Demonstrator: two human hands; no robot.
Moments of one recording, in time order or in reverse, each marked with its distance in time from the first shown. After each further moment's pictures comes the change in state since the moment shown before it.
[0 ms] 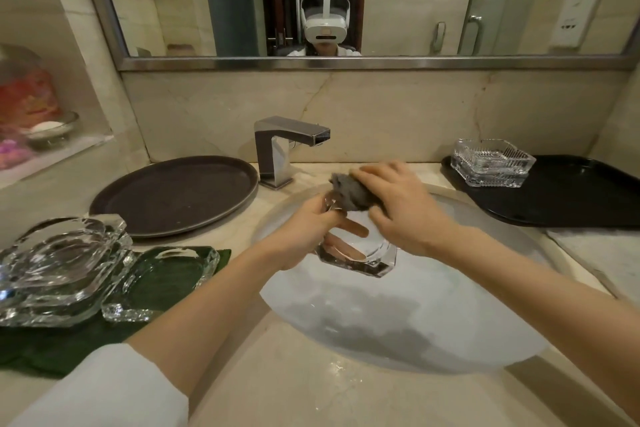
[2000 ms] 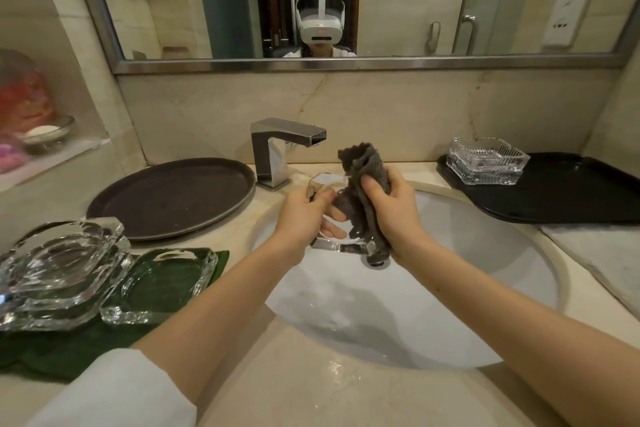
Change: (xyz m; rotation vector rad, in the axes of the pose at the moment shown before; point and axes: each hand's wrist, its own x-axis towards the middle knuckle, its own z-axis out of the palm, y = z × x) left_hand 0.005 0.008 0.009 -0.025 0.387 0.024; right_hand 0.007 -0.026 0.019 1.239 0.424 0.660
